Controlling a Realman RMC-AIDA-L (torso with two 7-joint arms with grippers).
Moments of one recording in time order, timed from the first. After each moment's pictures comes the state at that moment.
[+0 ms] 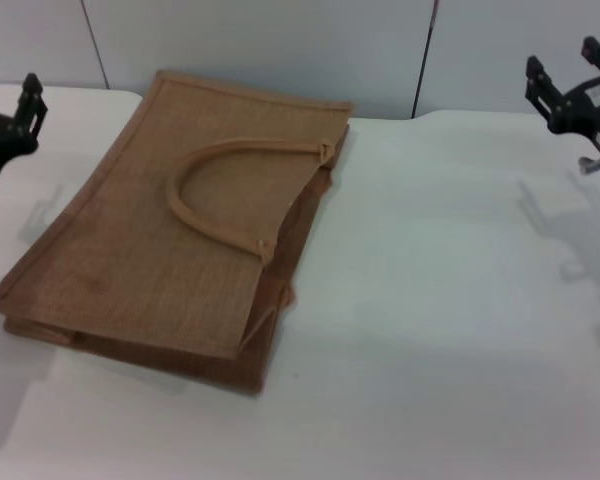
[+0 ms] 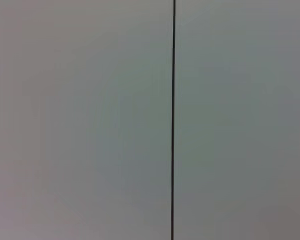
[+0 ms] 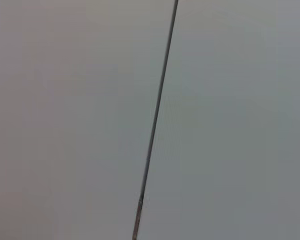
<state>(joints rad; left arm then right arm) -0.50 -2.04 0.79 0.09 -2.55 -1.18 2.77 0.53 2.03 -1.79 -0.45 0.18 -0.74 0.11</state>
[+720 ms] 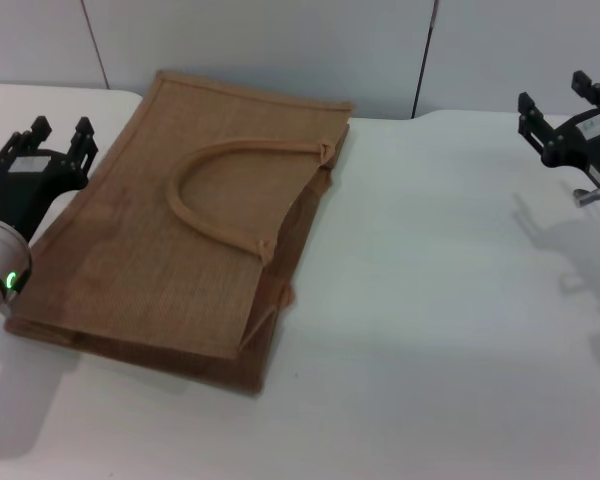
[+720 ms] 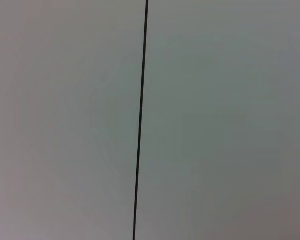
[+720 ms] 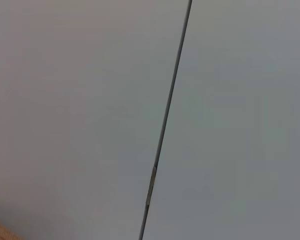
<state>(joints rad) -0.57 -2.04 0.81 -0.06 -2.55 -1.14 2.79 0.53 2.03 -1.83 -0.38 0.18 -0.76 0.11</state>
